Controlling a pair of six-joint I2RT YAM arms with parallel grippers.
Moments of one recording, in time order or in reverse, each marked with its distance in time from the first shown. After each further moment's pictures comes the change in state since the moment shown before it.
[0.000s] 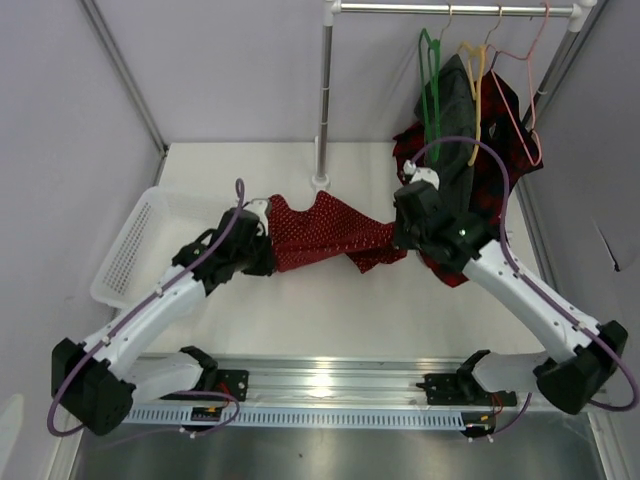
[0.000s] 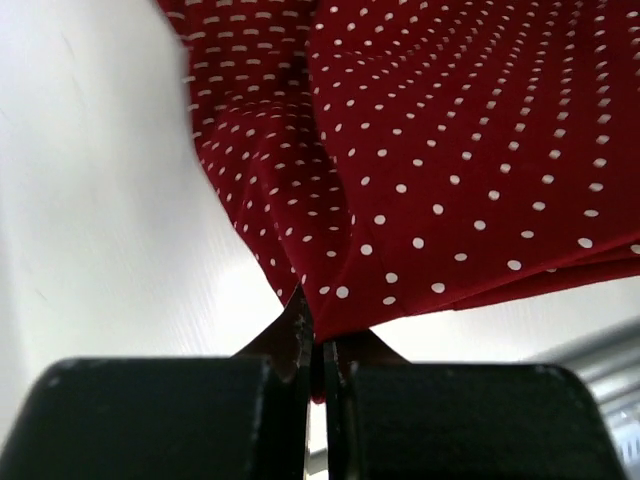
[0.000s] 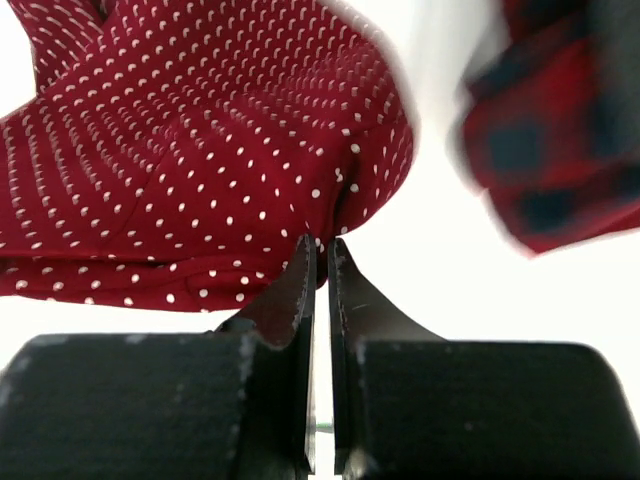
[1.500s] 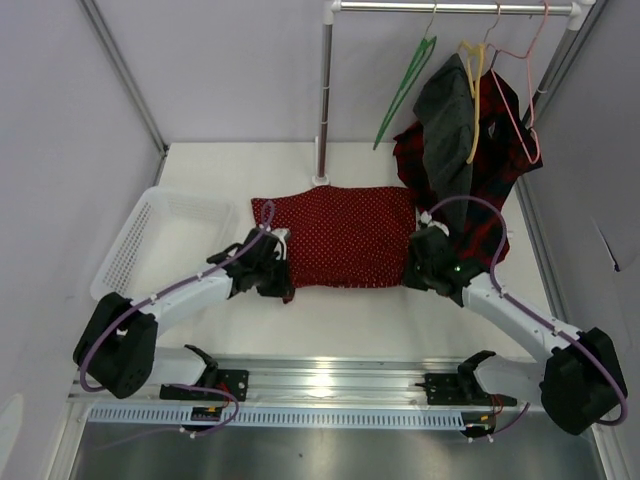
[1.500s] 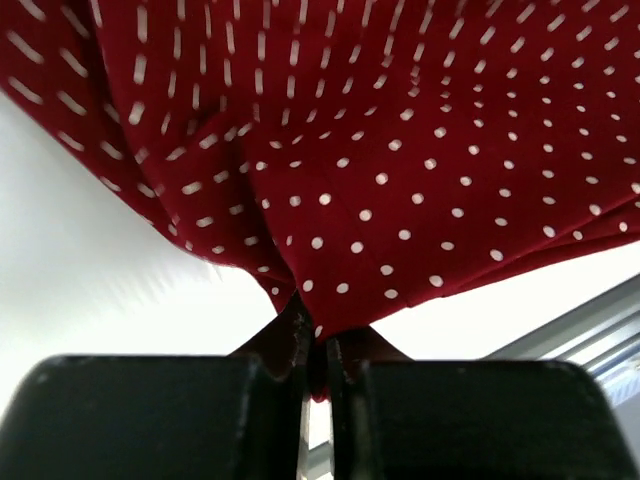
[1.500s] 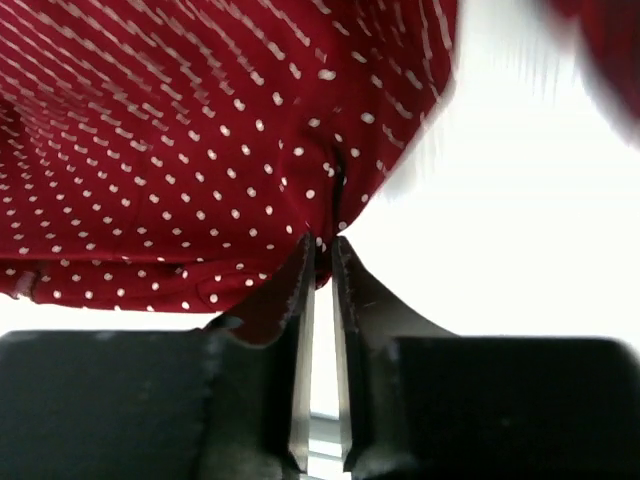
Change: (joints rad) left arm -0.011 0.164 -0.255 0.240 0.218 -0.080; right arm -0.127 -0.138 -0.609 0.352 -0.230 0.157
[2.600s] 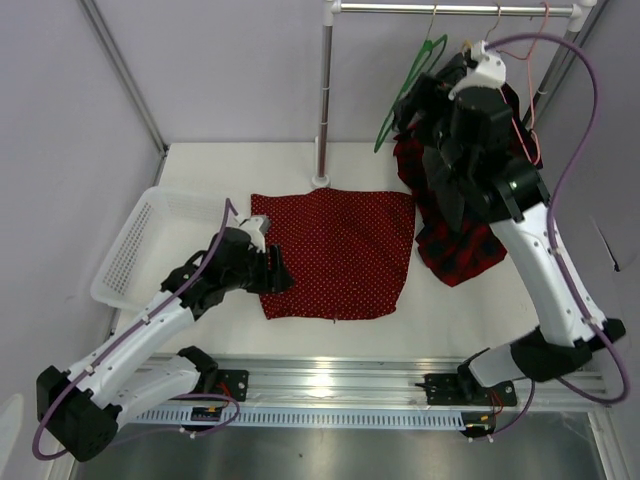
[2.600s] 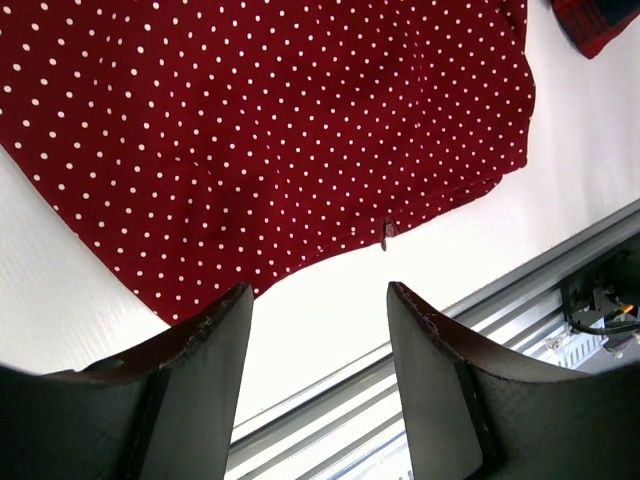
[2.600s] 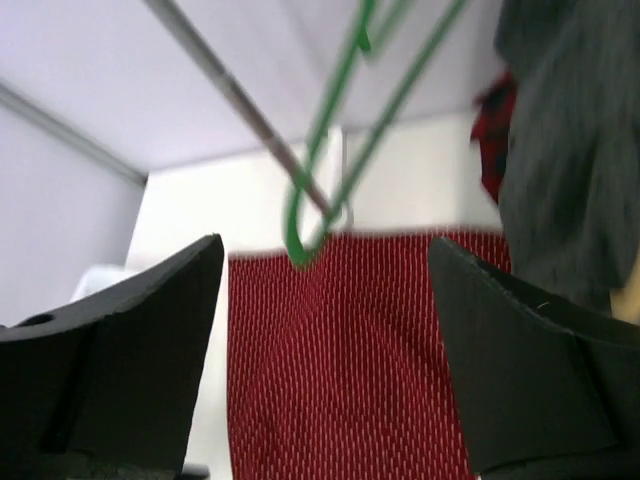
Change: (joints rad) left arm -0.039 -0.393 0.026 -0.159 -0.044 -0.047; right arm 0.026 0.215 1.111 -0.166 0.262 -0.171
